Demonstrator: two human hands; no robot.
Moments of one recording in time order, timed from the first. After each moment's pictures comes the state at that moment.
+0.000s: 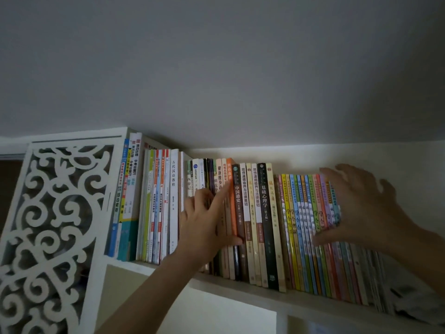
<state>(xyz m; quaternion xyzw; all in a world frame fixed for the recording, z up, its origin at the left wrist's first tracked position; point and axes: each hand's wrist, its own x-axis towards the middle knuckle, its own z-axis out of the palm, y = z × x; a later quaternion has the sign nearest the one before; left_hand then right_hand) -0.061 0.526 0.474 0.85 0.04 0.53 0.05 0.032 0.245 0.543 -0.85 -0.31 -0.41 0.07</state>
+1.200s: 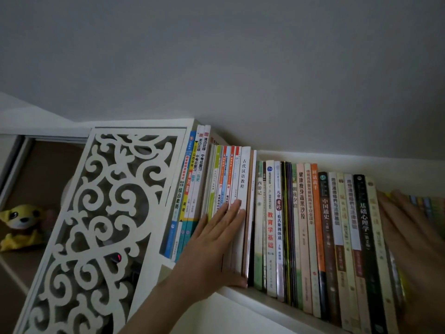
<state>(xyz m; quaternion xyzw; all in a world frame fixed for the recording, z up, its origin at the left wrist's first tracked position) -0.101 0.648 0.427 0.88 0.00 0.47 -0.02 0.069 0.326 0.503 -0.81 -0.36 -0.45 -0.10</state>
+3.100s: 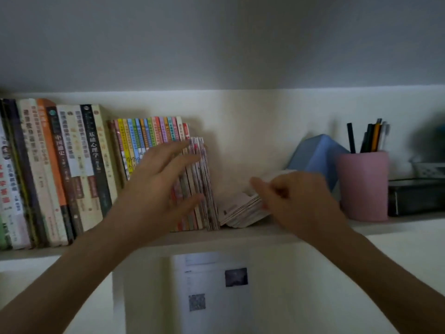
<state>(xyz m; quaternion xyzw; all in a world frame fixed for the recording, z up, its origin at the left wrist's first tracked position) -0.019 0.361 0.470 0.80 -0.24 0.55 -0.01 -0.001 0.110 0.454 -0.83 -0.24 -0.43 0.27</state>
